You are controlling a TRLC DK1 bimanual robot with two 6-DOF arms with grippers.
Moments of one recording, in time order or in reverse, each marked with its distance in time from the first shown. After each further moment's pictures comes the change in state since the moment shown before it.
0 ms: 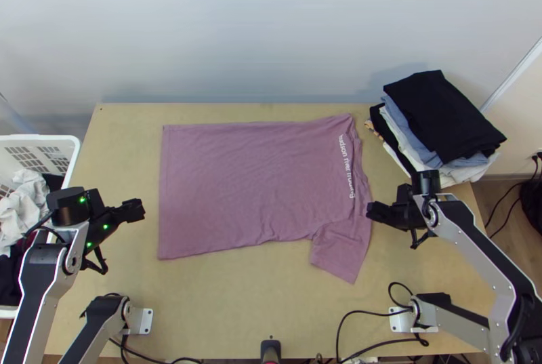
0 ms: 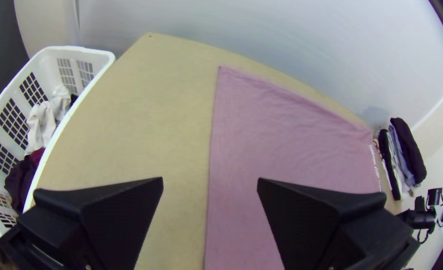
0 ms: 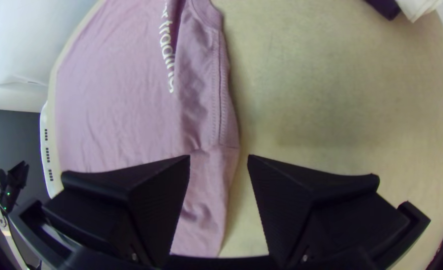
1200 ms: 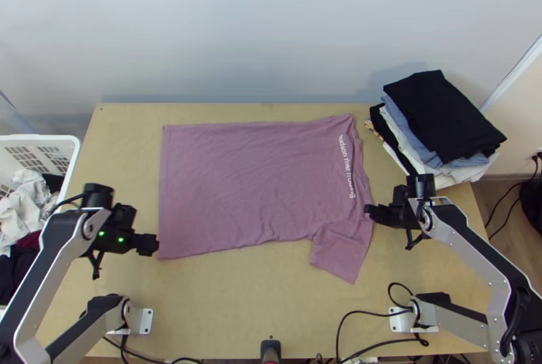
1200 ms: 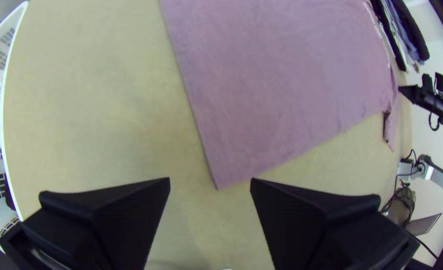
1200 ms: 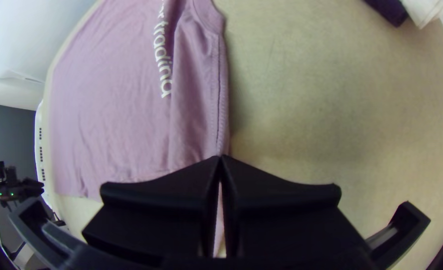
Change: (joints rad) left arm -0.011 0.303 -0.001 -0.344 0.176 0.437; right arm 0.020 0.013 -0.057 0.118 0.034 -0.008
